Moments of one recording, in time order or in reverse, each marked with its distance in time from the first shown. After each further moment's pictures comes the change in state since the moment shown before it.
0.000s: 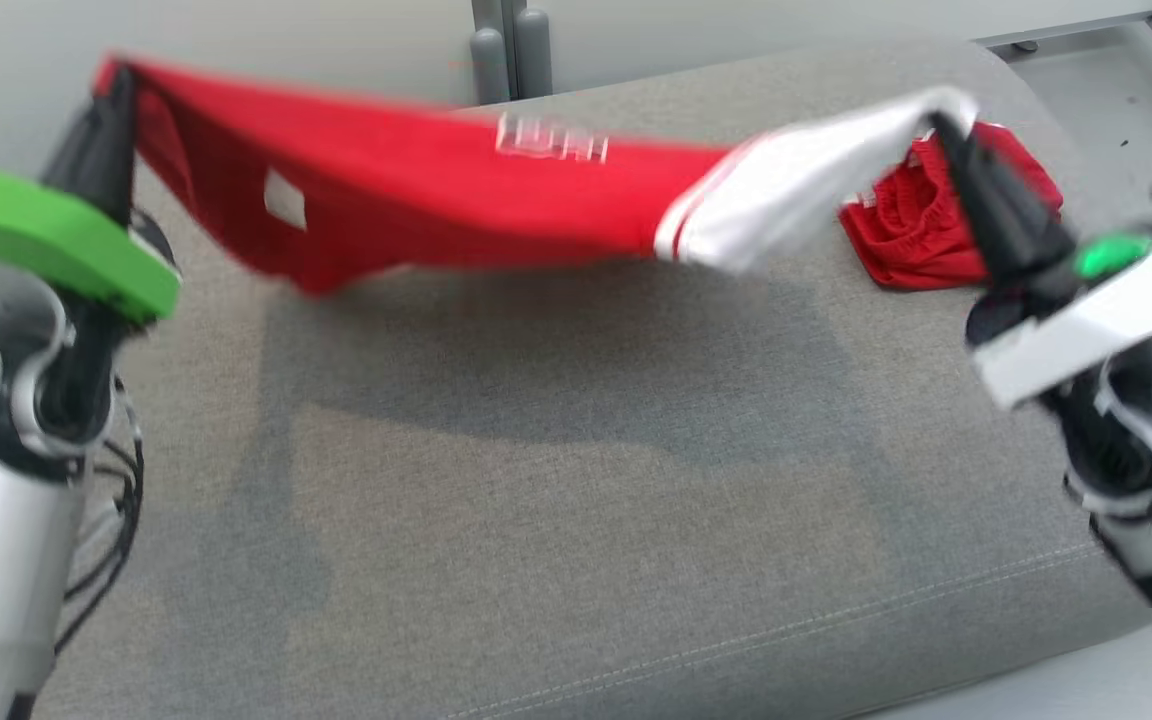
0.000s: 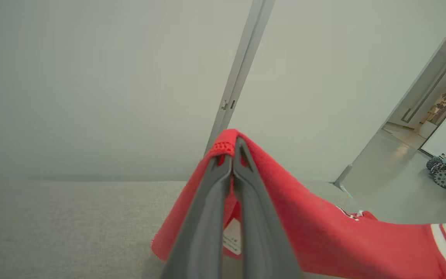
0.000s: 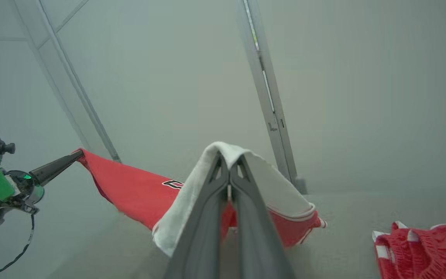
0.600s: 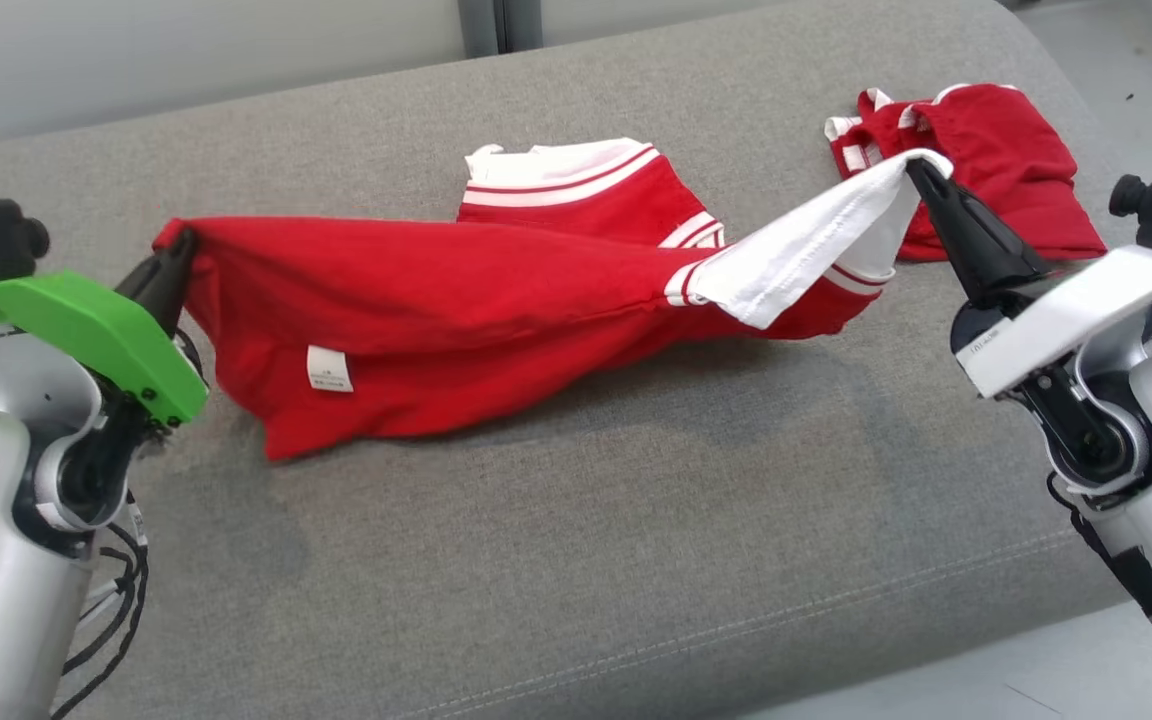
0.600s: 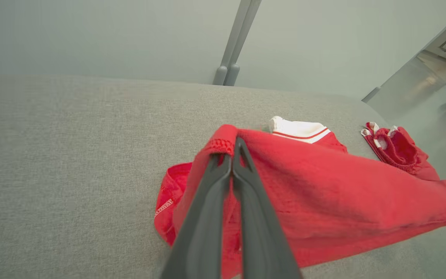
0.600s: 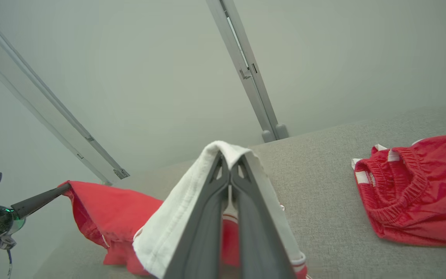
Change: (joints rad) left arm 0.124 0.062 -0.058 -0.003 -0.040 0.010 0.176; right arm 0.003 0.032 0.018 0.158 0.062 0.007 0.053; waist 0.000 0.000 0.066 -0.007
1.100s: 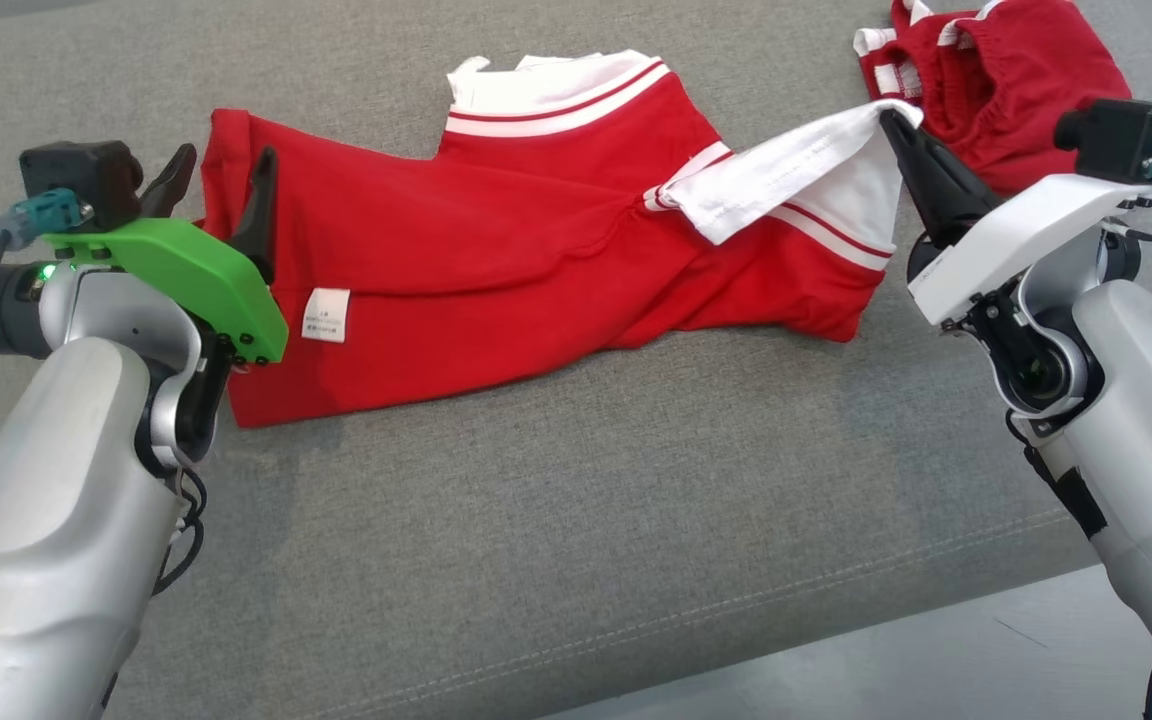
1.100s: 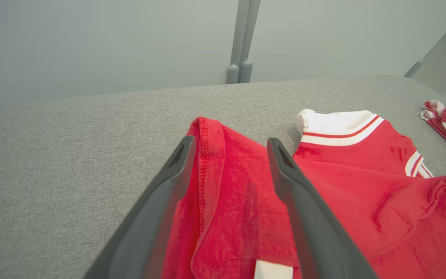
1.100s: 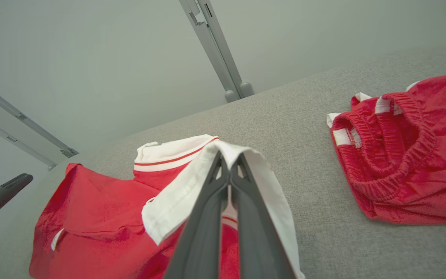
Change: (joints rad) left arm -0.168 -0.132 -0.099 0.207 0.259 0.010 -0.194; right arm -0.201 0.094 0.046 0.262 -0.074 -0.034 0.018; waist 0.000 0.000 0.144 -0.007
